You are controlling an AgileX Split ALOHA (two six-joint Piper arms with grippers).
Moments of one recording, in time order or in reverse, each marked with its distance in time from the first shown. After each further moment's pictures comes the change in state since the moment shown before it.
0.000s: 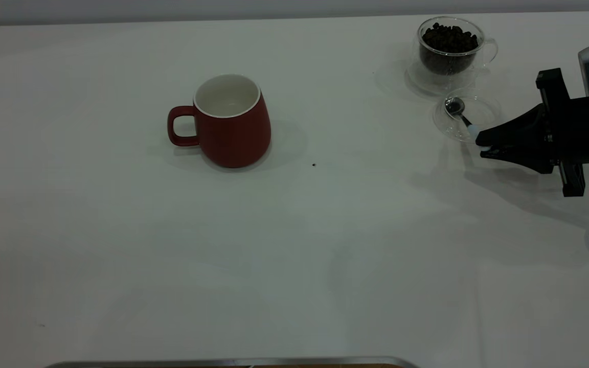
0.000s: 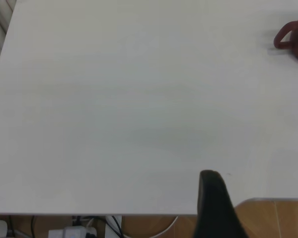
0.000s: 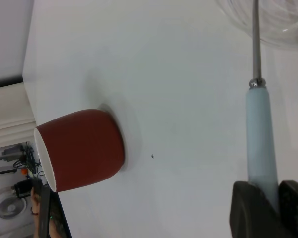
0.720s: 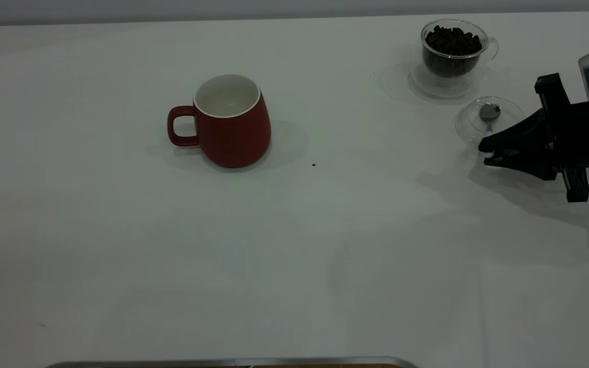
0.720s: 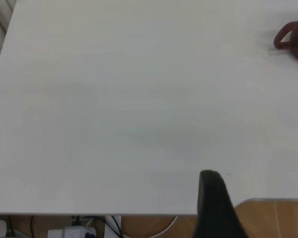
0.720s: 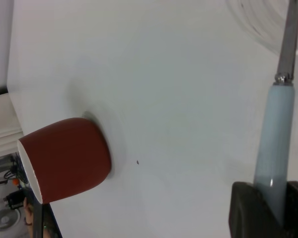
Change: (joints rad) left arm 0.000 0.000 0.000 0.000 0.000 -0.003; right arm 0.000 0.000 0.000 0.000 -0.043 0.041
